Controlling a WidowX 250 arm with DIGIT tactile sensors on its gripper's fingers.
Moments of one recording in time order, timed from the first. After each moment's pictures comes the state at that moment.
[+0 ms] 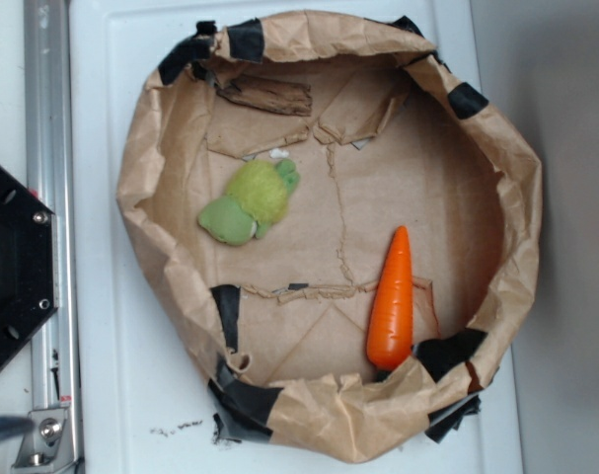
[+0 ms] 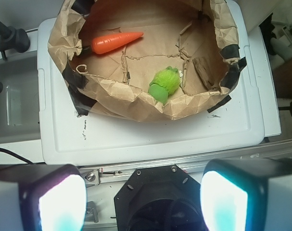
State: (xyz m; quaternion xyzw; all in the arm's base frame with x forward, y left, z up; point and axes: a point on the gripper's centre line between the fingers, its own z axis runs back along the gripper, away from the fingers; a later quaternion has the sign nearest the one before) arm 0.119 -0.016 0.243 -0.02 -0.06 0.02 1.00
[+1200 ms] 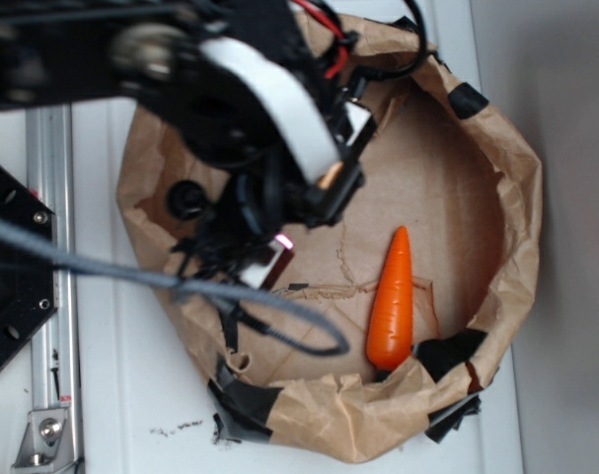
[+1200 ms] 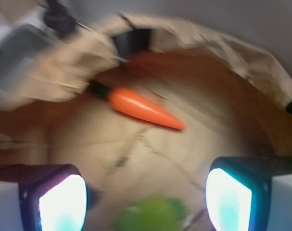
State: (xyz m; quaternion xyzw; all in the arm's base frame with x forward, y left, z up) arm 0.257 0.000 0.122 -0.03 -0.15 -0.34 0.93
